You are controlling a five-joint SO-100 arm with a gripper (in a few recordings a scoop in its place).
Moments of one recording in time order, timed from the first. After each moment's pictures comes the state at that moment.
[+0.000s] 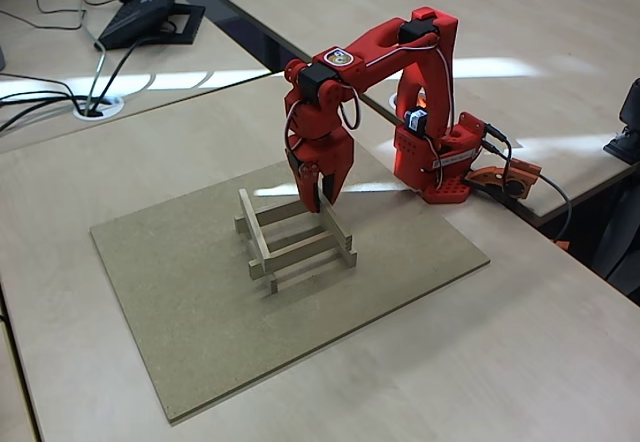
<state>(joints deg) -8.3 91.0 95.9 91.1 10.2</state>
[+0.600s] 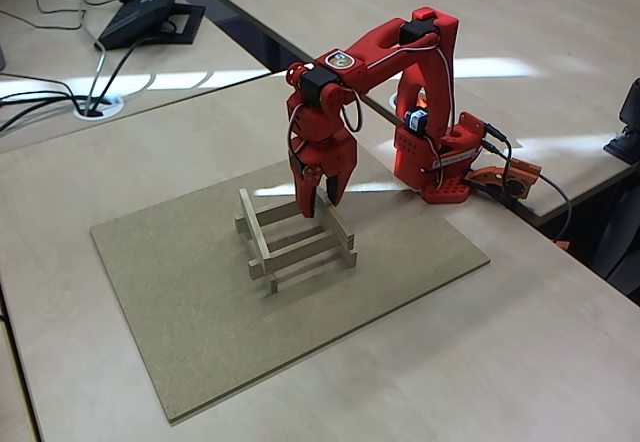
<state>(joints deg) -8.8 91.2 97.1 91.6 10.5</state>
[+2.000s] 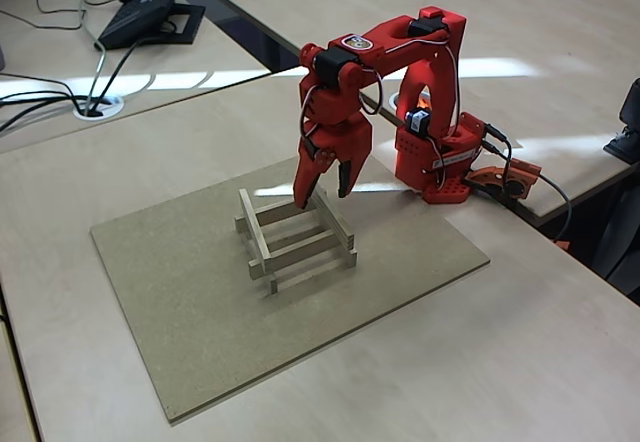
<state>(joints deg) -12.8 95.8 91.8 100.4 16.5</state>
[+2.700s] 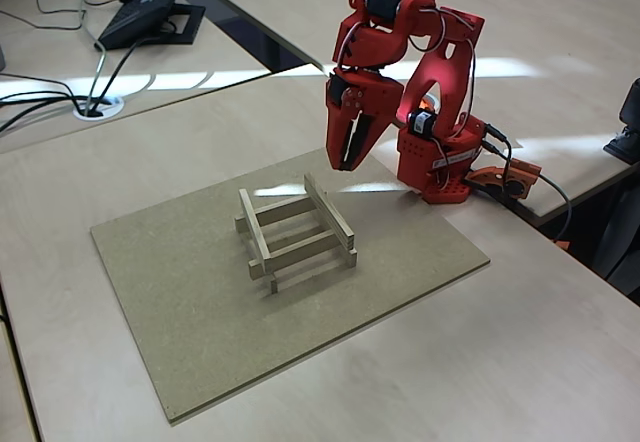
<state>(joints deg) -19.7 118.3 92.7 95.5 26.4</state>
